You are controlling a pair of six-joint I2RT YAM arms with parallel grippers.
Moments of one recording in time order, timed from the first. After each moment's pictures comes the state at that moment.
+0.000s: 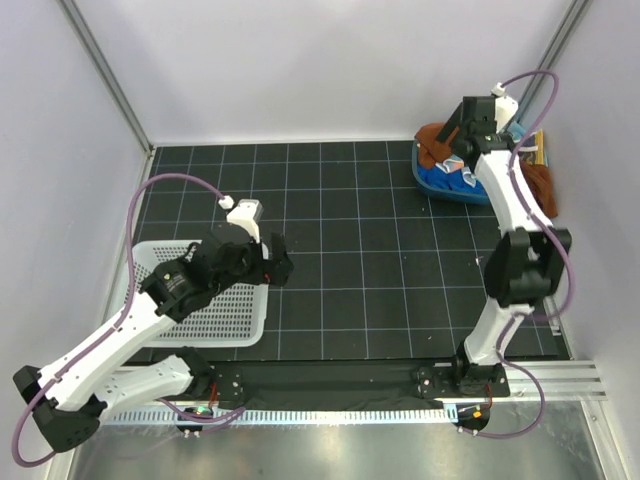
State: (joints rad) left arm -0.80 0.91 1.01 -0.74 -0.22 -0.53; right arm 0.05 1.74 1.66 -0.54 0.38 0.54
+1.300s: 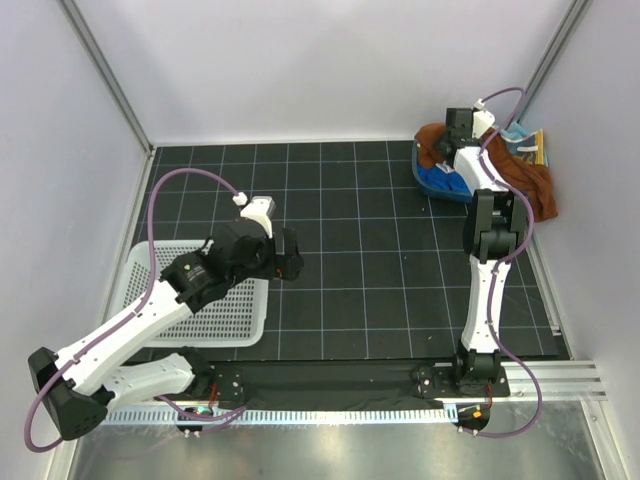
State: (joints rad) left arm -0.80 1.01 1.00 -0.64 -0.20 -0.55; right arm -0.02 2.34 2.02 -0.32 0.35 0.61
